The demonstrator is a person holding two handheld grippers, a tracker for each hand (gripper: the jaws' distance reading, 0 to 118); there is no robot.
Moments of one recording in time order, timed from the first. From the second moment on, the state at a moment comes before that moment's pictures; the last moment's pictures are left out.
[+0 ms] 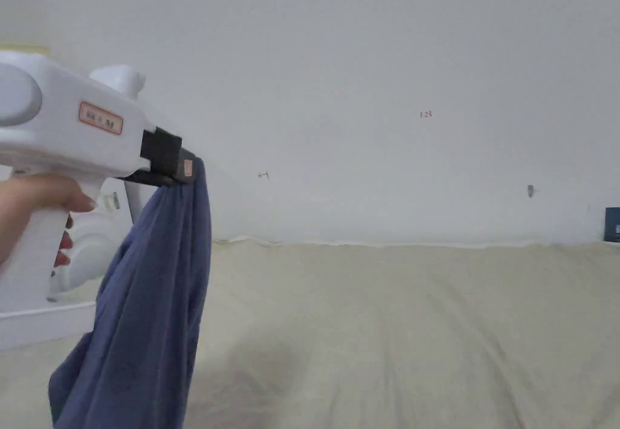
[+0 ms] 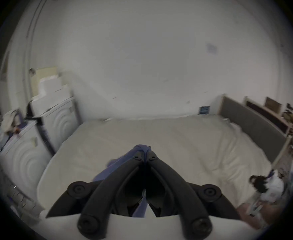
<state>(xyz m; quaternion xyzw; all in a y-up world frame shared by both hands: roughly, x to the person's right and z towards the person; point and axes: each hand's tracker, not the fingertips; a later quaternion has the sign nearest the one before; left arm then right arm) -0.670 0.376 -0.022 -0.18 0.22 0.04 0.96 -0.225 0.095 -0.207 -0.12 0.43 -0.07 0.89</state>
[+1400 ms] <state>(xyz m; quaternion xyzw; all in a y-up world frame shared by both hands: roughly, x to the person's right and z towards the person) -0.530 0.060 -0.313 -0.46 0.00 0.20 0.86 -0.170 0.042 -0.270 -0.21 0.34 -0.07 0.91</state>
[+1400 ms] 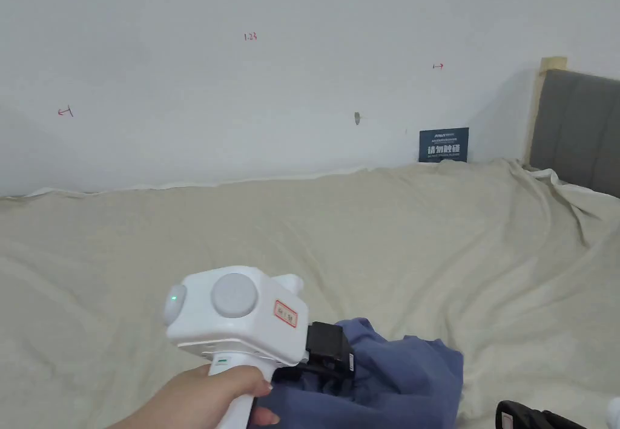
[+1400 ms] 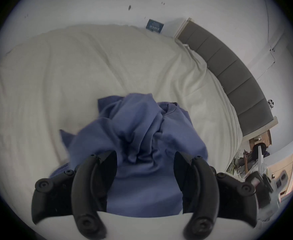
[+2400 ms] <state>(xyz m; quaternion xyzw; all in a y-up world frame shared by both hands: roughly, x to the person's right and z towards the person) -0.539 0.098 -0.007 -0.15 0.22 0.12 0.96 -0.200 0.071 -0.236 -0.14 0.38 -0.06 0.91</state>
